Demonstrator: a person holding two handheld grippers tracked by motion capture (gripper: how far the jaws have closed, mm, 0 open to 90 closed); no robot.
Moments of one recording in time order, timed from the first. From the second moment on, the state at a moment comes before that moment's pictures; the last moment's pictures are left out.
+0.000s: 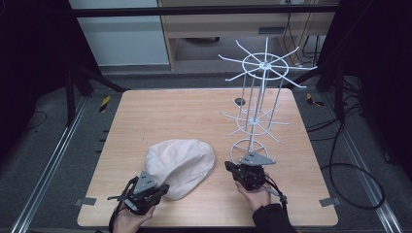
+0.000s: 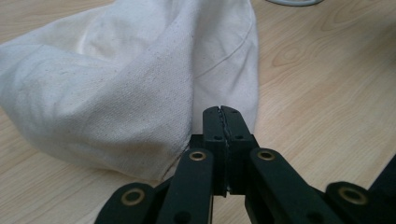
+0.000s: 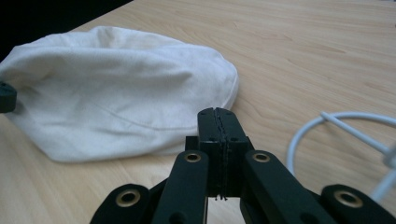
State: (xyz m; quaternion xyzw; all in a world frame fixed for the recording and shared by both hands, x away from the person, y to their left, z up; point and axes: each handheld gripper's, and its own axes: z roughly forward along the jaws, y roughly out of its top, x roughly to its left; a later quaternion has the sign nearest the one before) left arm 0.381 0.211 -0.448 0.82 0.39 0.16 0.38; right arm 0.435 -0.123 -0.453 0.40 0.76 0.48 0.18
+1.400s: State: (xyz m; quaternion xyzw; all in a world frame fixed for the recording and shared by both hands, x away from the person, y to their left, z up) left arm 0.425 0.255 -0.459 0.79 0.45 0.22 0.36; right arm 0.496 -0.045 -0.482 0.39 0.80 0.42 0.16
